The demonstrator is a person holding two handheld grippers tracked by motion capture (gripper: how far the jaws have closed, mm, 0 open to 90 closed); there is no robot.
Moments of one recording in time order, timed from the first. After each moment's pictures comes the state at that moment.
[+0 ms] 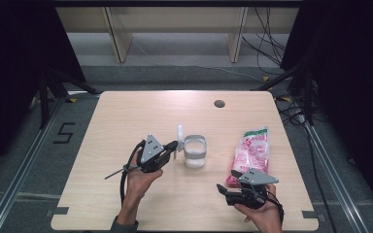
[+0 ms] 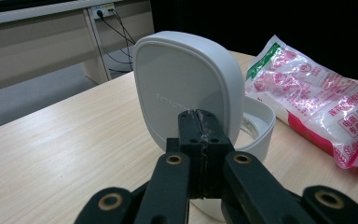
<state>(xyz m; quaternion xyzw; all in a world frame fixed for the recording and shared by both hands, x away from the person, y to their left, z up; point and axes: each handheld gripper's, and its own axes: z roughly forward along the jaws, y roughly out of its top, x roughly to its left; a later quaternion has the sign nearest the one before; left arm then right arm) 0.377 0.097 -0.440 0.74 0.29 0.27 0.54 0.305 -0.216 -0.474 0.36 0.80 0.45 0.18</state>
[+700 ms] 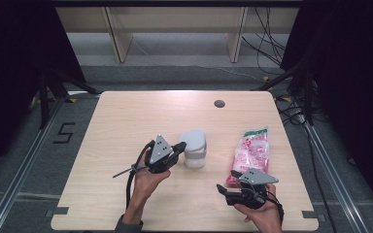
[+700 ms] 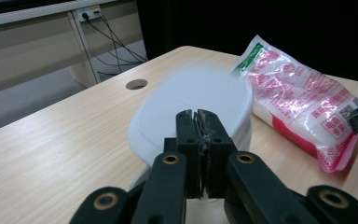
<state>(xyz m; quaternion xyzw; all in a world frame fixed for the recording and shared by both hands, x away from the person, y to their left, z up) 0.376 0.076 -0.441 0.75 0.28 0.25 0.55 0.306 -0.216 -0.474 0.36 0.80 0.45 0.18</state>
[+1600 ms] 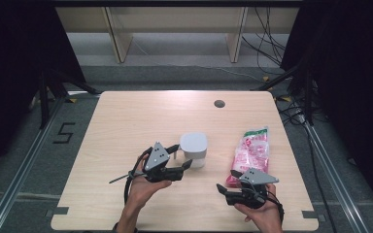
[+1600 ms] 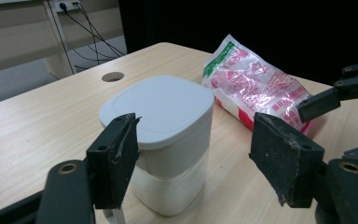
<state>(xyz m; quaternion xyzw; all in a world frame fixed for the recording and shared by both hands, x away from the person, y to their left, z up) 0.355 0.082 -0.445 0.75 0.28 0.21 0.56 0.306 -0.217 -0.474 0.36 0.80 0.45 0.17</state>
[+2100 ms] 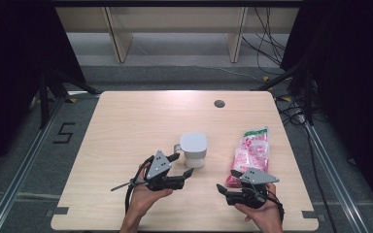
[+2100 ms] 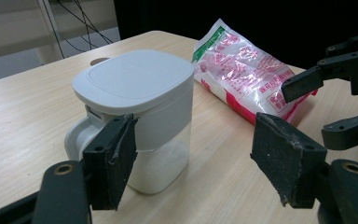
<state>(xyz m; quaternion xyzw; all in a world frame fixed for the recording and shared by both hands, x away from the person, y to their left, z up) 0.340 0.079 -0.461 0.76 0.28 0.20 0.55 0.308 -0.217 -0.476 0.35 0.80 0.46 0.16</state>
